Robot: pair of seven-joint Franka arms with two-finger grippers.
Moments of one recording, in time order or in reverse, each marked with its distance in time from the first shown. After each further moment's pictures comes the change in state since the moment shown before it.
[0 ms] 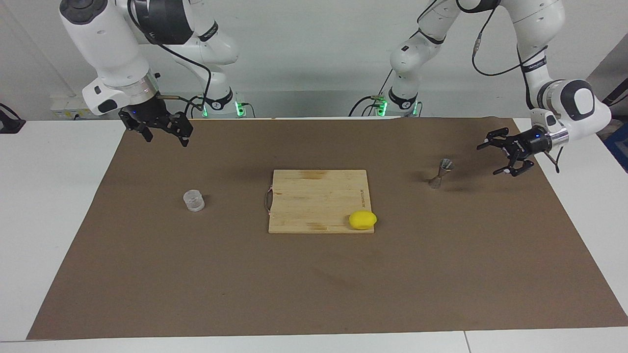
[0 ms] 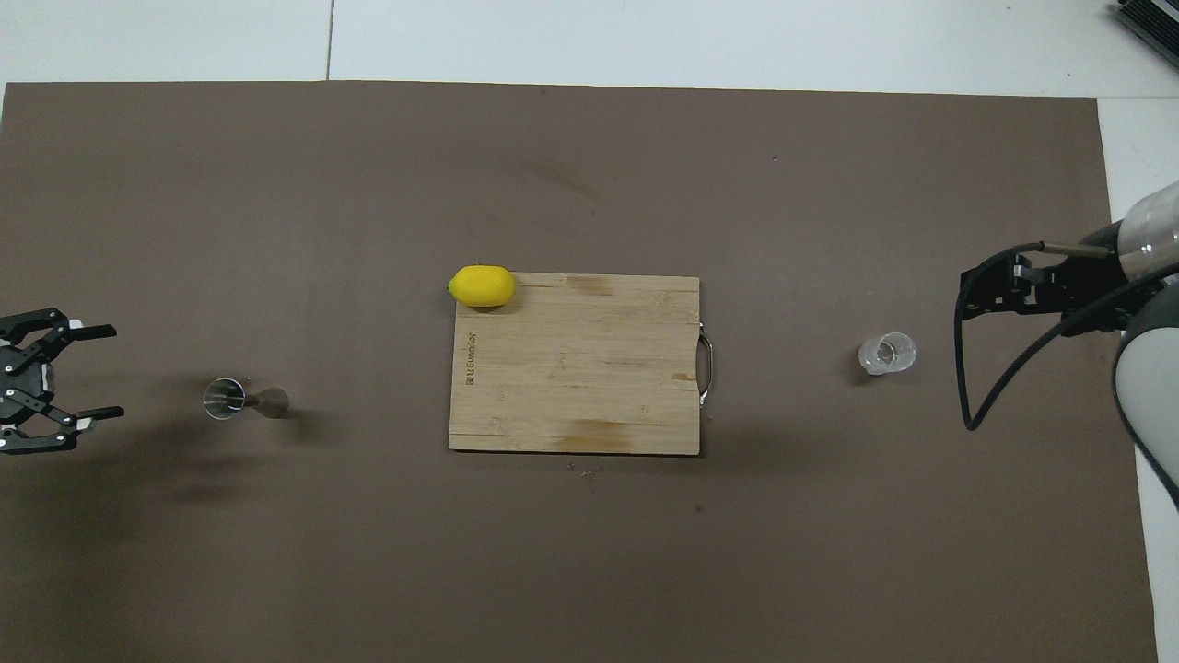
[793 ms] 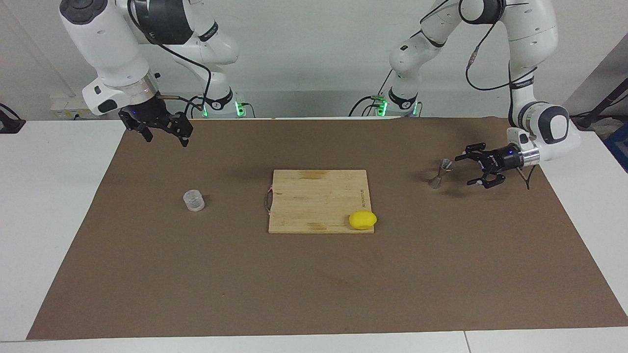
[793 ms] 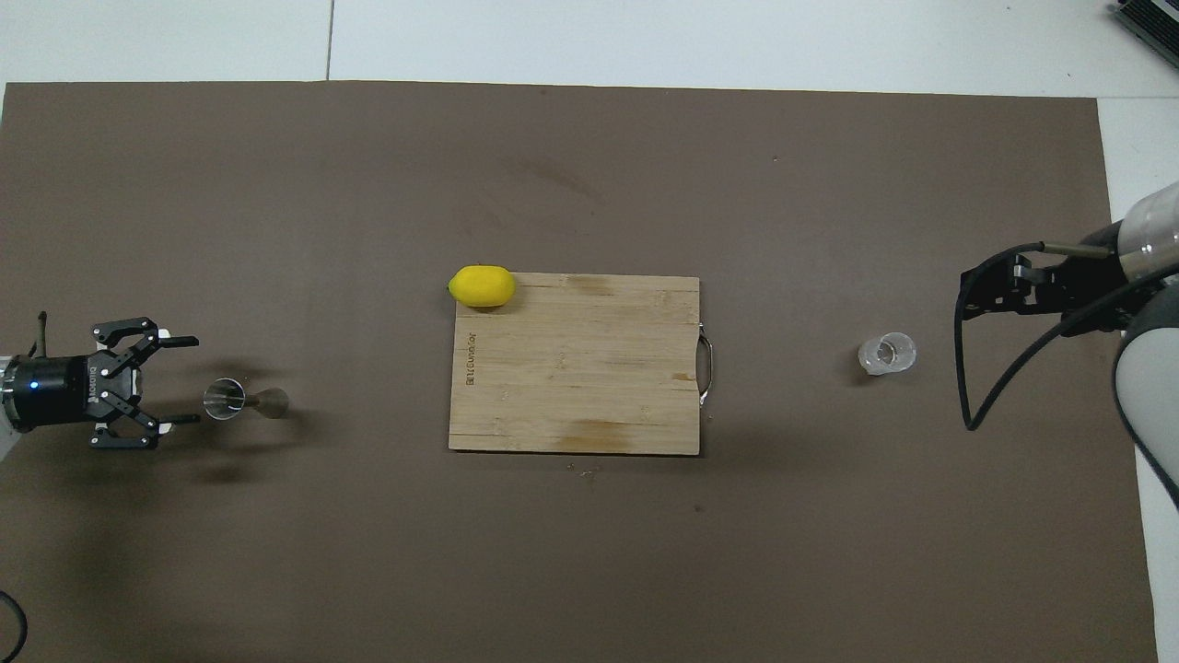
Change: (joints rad) left arm -0.077 0.101 -0.016 -0.031 -0.023 0.007 0.128; right arm 0.000 0.000 0.000 0.000 0.000 0.000 0.000
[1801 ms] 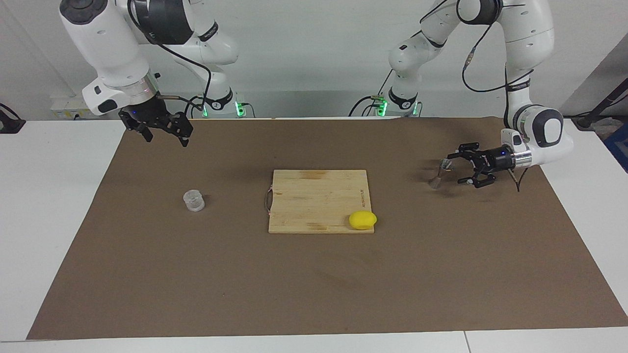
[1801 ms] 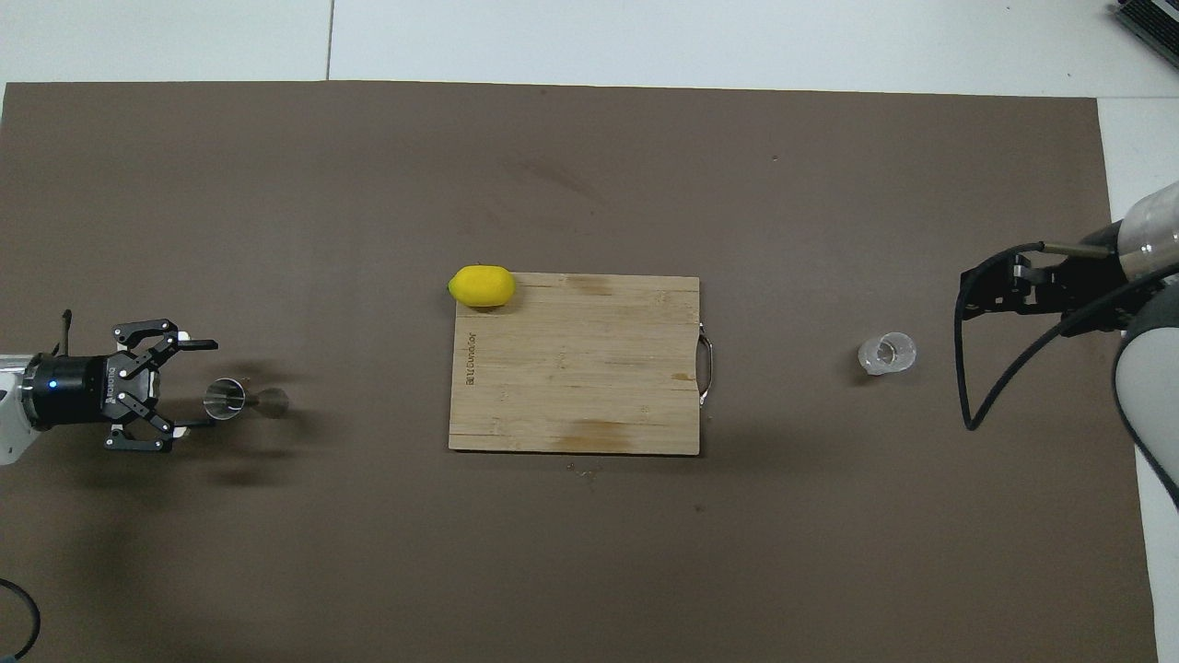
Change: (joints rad) left arm -0.022 0.000 0.000 -0.012 -0.005 -0.038 0.000; right arm 0.000 0.000 0.000 0.000 0.000 0.000 0.000
